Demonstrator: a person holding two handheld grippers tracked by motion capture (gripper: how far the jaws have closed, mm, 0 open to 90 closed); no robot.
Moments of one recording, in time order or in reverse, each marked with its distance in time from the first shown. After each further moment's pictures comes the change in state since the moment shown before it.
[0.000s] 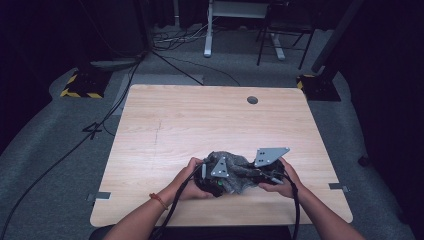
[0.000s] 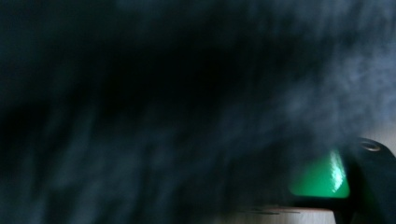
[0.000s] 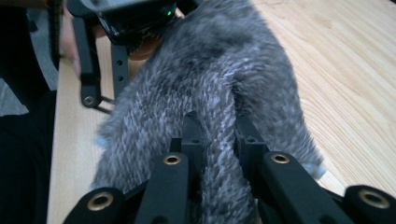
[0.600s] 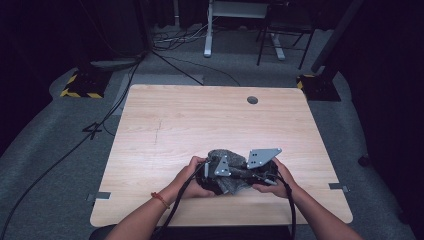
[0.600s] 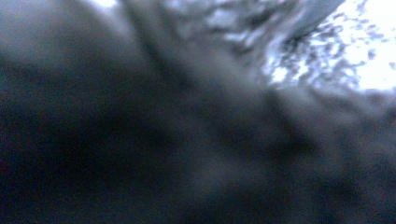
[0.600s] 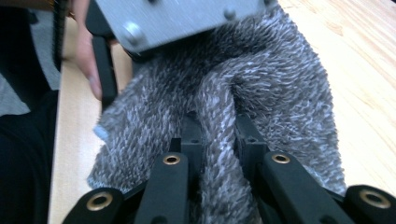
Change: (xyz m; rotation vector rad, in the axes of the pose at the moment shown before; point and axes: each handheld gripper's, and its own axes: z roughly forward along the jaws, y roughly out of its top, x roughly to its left) left arm 0.002 0.002 0.002 0.036 0.039 0.005; right arm 0.008 0.011 0.011 0.017 0.006 -0.032
